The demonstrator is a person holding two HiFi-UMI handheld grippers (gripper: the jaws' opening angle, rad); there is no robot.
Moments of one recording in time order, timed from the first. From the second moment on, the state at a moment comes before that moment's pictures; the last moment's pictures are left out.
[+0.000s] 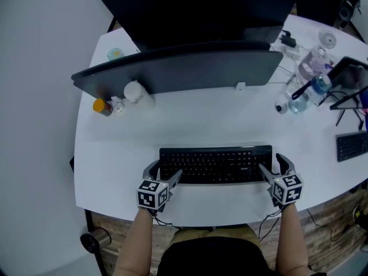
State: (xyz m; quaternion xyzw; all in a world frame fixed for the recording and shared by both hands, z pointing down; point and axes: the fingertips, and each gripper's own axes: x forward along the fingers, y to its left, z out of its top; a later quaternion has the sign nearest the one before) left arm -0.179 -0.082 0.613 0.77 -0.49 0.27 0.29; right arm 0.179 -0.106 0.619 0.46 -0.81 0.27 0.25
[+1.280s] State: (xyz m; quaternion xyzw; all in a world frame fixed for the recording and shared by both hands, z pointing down) left arm -0.204 -0.082 0.641 0.74 -0.50 0.27 0.37; right arm 0.177 -0.104 0.653 0.43 -0.79 0.37 0.24
